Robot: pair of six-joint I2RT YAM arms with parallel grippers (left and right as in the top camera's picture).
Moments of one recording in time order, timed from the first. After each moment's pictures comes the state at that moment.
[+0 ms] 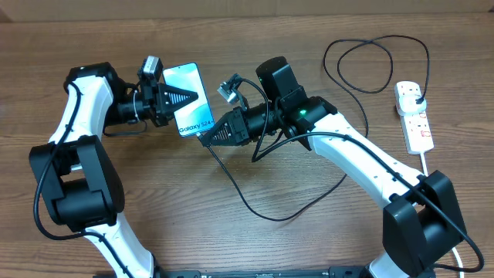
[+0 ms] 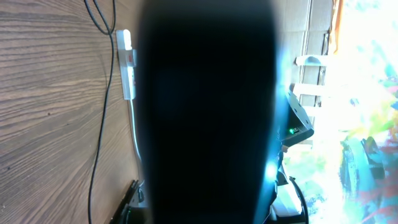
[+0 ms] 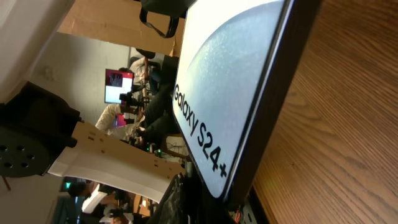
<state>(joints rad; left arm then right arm) 0.17 2.03 1.56 -1.61 1.56 0.53 0.58 1.78 1.34 -0.30 -1.13 0.60</state>
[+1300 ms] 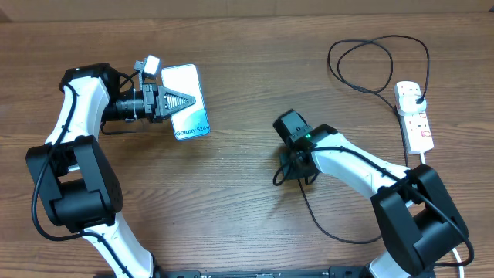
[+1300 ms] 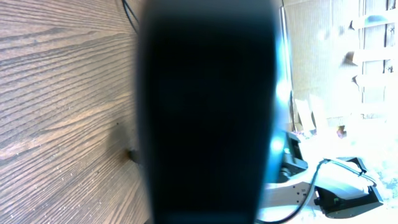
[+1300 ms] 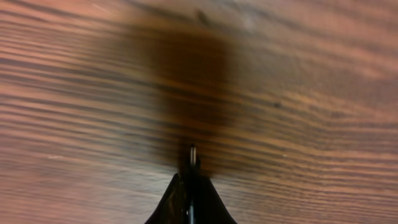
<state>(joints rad) 0.20 2.03 1.56 -1.39 1.40 0.53 0.54 1.78 1.01 -0.70 0.06 0.38</state>
